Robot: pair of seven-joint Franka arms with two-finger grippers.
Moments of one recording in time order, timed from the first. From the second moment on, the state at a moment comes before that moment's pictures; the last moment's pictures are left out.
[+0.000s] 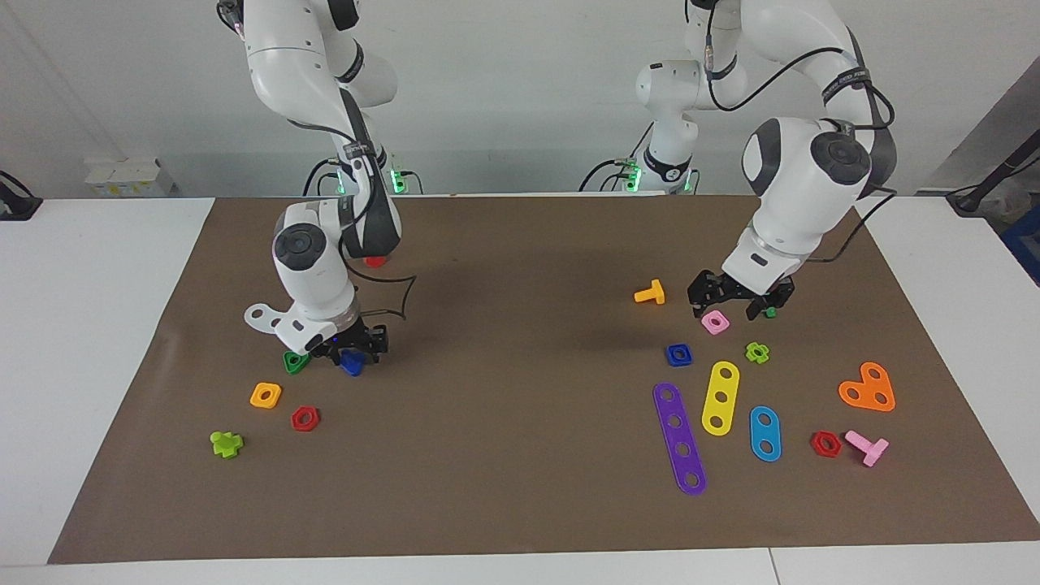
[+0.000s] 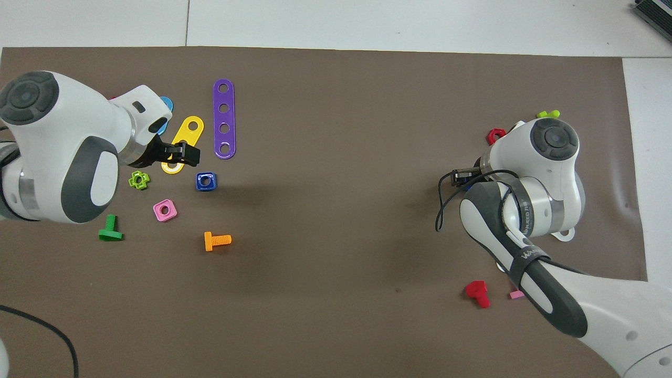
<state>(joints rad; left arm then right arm) -0.08 0.21 -0.12 -1.88 -0.03 2.11 -0.07 0.12 0.32 0.01 -1.99 -0.04 2.30 0.10</state>
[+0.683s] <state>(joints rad) -0.14 0.31 -0.12 -1.98 -0.02 2.27 -0.21 0.14 0.31 0.01 -1.95 -0.04 2.32 0.17</state>
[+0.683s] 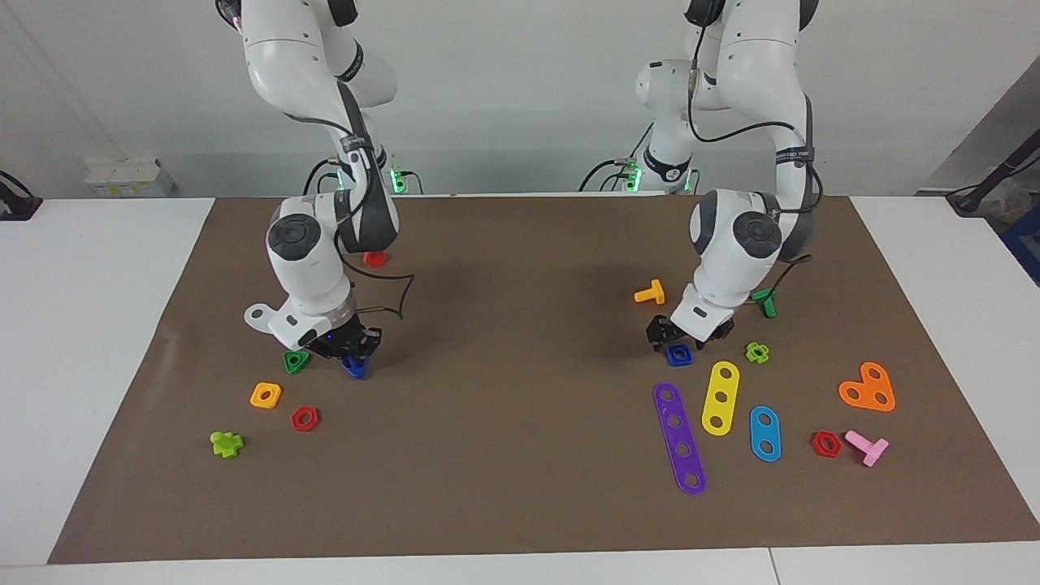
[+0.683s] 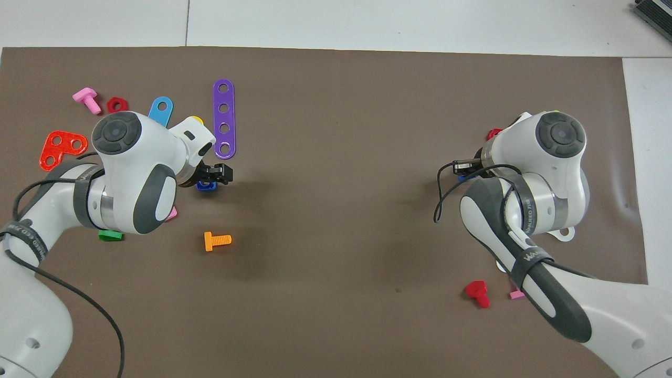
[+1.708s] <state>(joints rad) -0.14 0.34 -0.11 -1.99 0.04 2.34 -0.21 0.55 0.45 0.02 -1.76 -0.07 2.36 0.85</state>
